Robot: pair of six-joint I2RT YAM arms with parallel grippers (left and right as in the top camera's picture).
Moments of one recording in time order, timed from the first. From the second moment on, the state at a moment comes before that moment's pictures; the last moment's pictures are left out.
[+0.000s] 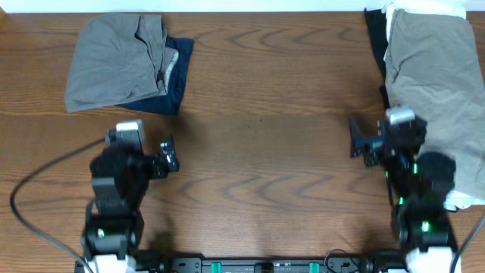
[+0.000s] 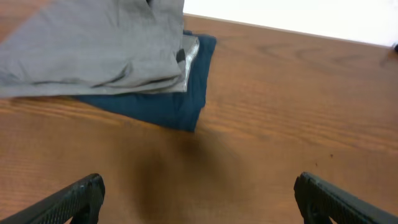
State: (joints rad) left arm 0.03 0.70 0.55 -0.39 0.10 -0.15; right arm 0.01 0.75 0.55 -0.08 -0.17 -0.17
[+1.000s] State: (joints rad) left arm 0.03 1.53 1.23 -0.94 0.41 -0.09; right arm -0.08 1.44 1.12 -0.35 -0.06 -0.16
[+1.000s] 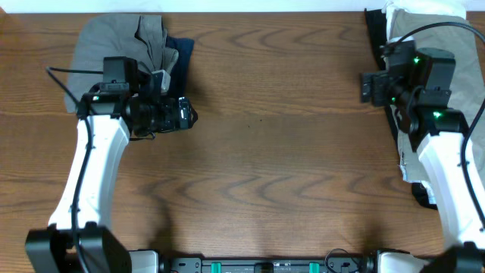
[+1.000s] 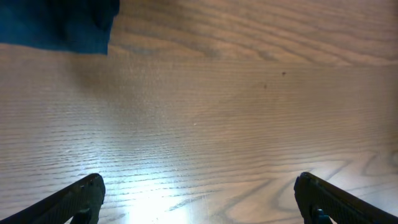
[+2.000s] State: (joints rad) left arm -0.02 1.59 1.23 -0.87 0.42 -0.09; right arm -0.24 2.05 1.12 0.22 0.08 -0.13
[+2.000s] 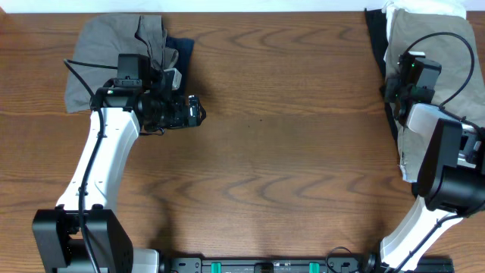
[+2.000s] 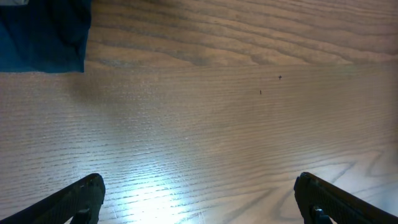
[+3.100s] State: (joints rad) left arm -0.02 1.59 1.23 -0.86 0.42 -0.09; right arm 0.28 1.69 1.13 -0.12 -0.19 -0.05
